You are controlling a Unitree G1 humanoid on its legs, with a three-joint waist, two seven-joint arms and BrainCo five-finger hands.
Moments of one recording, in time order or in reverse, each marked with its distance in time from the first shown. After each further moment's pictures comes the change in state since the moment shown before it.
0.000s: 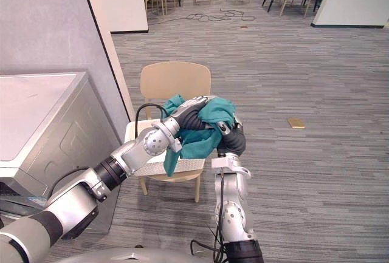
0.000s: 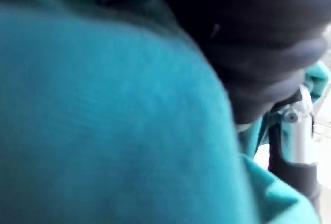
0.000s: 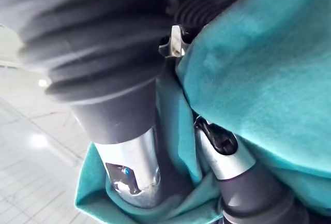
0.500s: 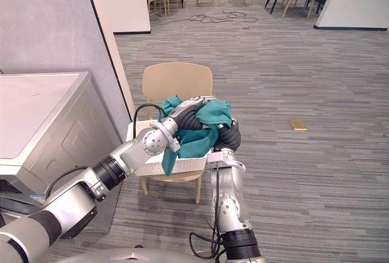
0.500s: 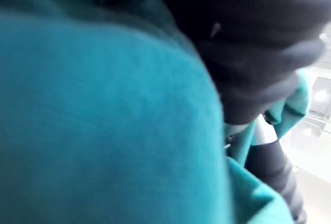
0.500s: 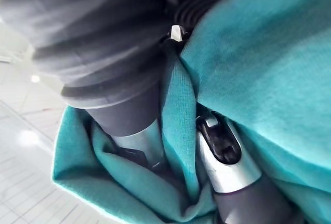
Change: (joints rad) left arm -0.010 0.008 -0.038 0.037 -0.008 0.032 0.013; right arm -0.104 -0.001 0.033 0.153 -0.005 -0.021 -0.010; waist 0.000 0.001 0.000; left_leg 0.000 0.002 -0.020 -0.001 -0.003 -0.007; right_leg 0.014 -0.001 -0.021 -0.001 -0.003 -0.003
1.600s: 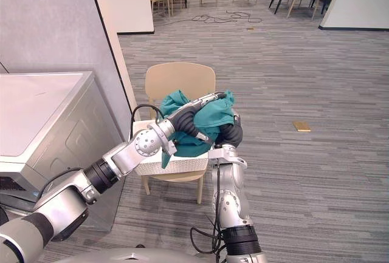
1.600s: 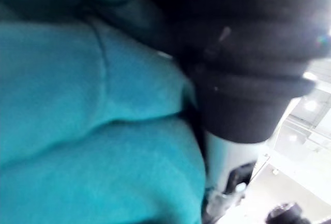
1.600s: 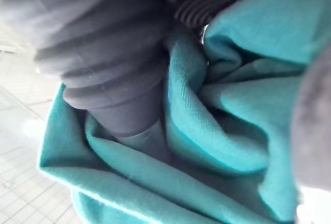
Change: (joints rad) left arm 0.032 0.085 -0.033 -0.140 -0.185 0.009 -0.093; right arm -0.029 -0.007 -0.014 0.000 -0.028 -0.007 0.011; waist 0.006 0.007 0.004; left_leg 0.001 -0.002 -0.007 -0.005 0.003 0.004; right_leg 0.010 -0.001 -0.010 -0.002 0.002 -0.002
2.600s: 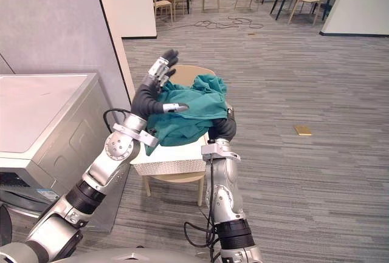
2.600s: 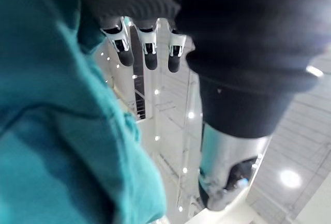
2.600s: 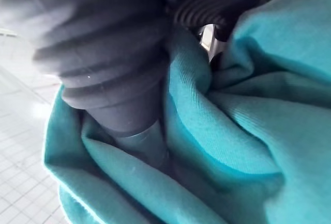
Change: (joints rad) left arm 0.216 -0.004 0.216 -0.304 -0.374 -0.013 0.105; right arm -0.050 0.023 0.029 0.002 -0.042 -0.018 0.001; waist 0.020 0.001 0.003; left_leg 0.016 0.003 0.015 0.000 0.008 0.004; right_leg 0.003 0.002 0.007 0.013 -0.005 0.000
